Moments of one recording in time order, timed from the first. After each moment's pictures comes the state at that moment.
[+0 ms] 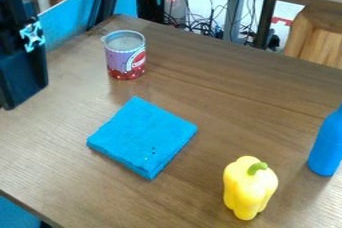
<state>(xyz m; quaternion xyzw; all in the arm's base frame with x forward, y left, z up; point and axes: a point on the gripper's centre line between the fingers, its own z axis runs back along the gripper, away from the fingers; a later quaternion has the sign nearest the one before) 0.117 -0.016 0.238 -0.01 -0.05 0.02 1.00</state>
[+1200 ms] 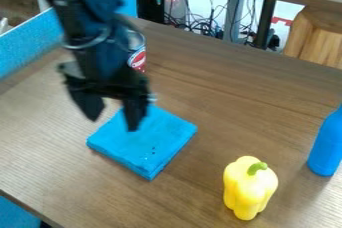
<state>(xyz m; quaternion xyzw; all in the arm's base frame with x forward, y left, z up) 0.239 -0.002 0.117 -0.04 -0.12 0.07 0.99</state>
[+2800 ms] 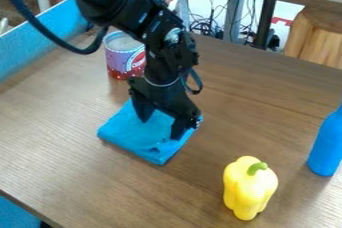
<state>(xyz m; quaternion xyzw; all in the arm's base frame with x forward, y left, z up) 0.318 -0.004 0.051 0.07 -0.15 0.01 0.99</state>
